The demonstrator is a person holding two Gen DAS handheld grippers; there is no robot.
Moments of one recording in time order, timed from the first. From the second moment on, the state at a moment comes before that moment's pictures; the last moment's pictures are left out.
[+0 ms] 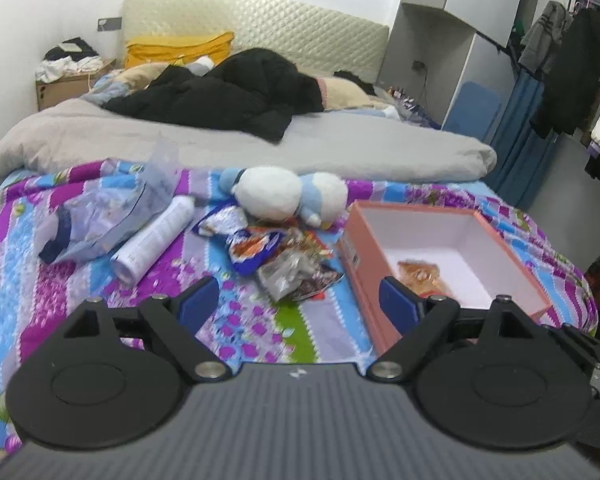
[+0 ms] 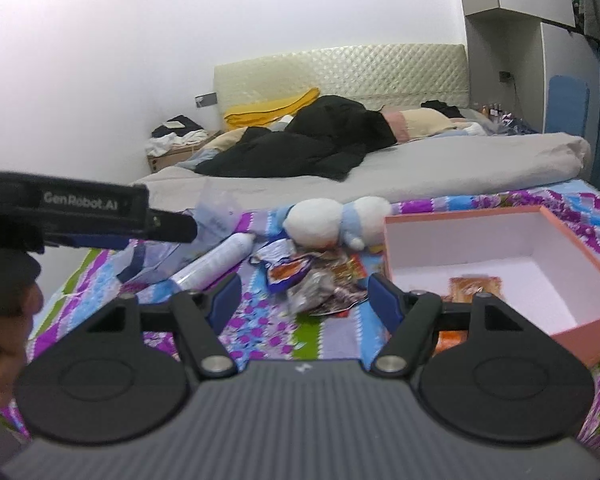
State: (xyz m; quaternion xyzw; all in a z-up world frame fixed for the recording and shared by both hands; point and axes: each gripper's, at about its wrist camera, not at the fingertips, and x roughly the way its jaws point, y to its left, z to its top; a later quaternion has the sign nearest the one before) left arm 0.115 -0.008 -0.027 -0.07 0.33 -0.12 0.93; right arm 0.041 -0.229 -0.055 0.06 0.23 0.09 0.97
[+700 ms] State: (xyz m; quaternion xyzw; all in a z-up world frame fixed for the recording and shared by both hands) left arm 0.122 0.055 -0.138 -0.12 0.38 -0.09 0.91; right arm 0.036 -0.184 -0.143 0.12 0.28 0.11 0.95
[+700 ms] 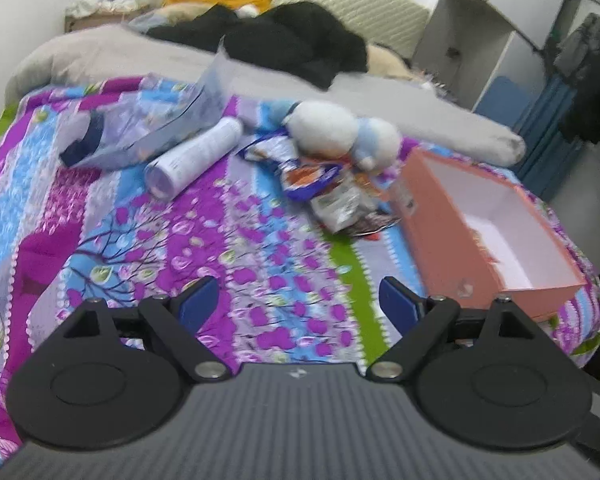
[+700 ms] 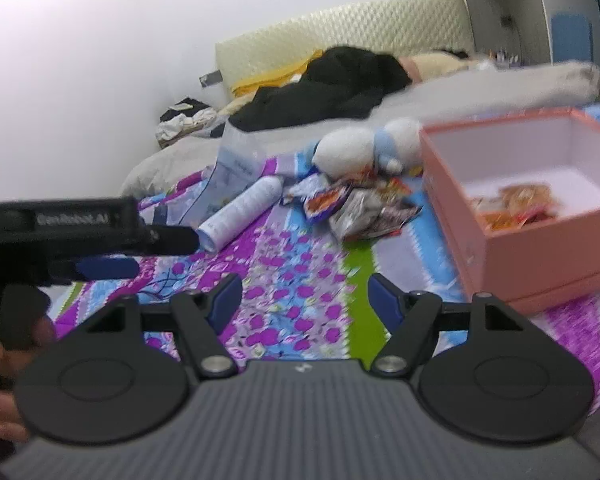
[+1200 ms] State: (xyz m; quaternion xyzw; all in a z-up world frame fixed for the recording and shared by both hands) left arm 0.229 0.093 -0.213 -0.21 0.41 -0.11 0.88; right arm 0.117 -0.149 -0.192 0.15 0.30 0.11 0.93
